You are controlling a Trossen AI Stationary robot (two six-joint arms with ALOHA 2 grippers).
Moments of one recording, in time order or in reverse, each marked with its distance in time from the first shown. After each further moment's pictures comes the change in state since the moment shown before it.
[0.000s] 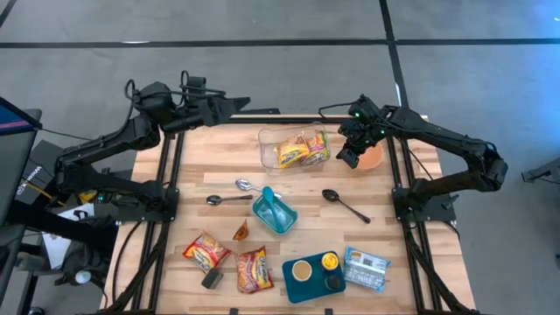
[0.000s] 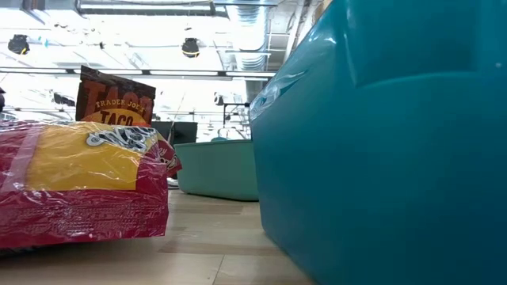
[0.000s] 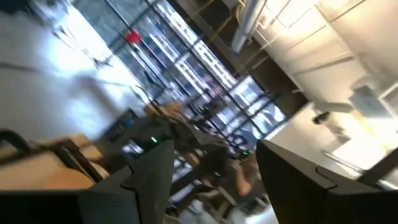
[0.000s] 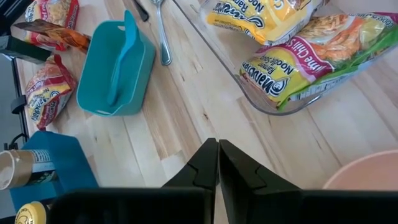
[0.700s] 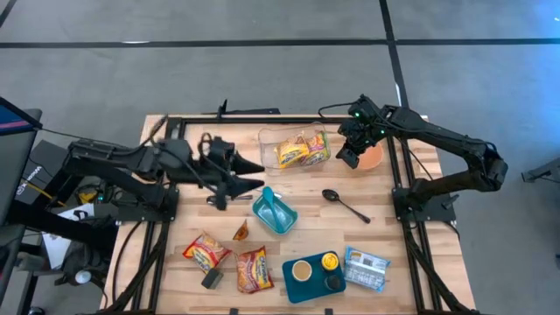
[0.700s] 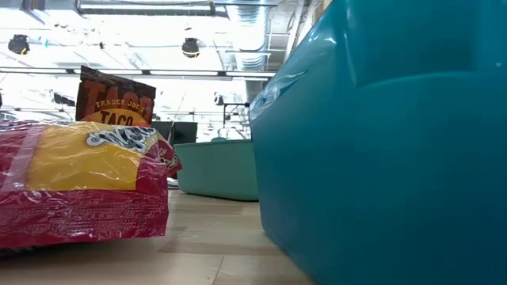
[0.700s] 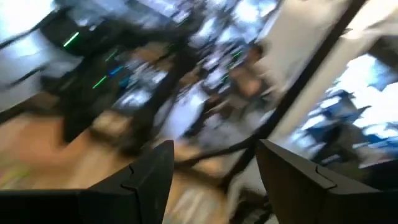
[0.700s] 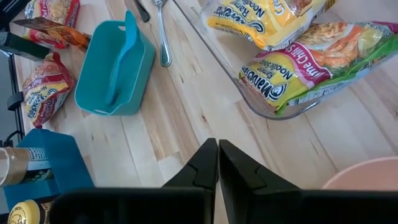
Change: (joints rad) left arm -0.523 0.068 0.000 -0.159 -0.274 0.386; right arm 0.000 0.000 0.000 0.008 0.003 -0.026
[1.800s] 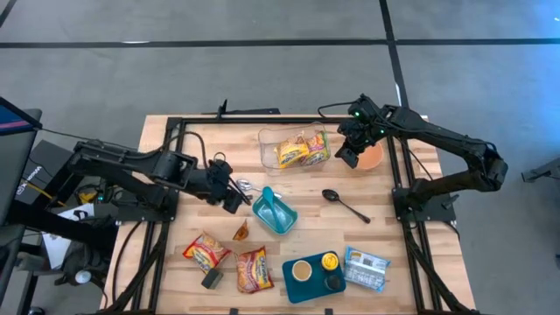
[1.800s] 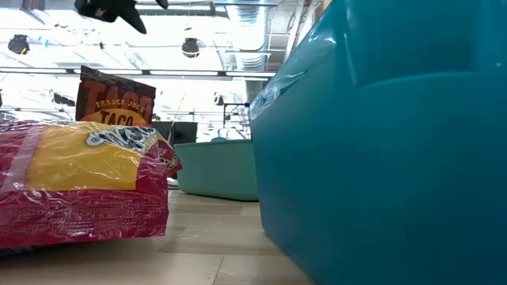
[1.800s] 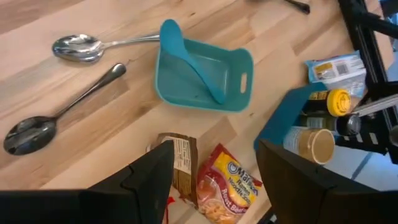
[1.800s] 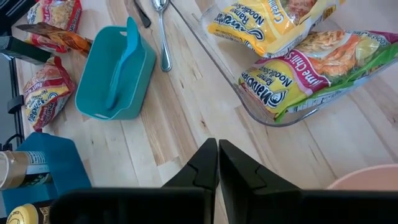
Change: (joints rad) left arm -0.007 0.089 0.000 -0.865 0.059 -0.742; right arm 0.000 0.000 0.000 0.020 -0.001 0.000
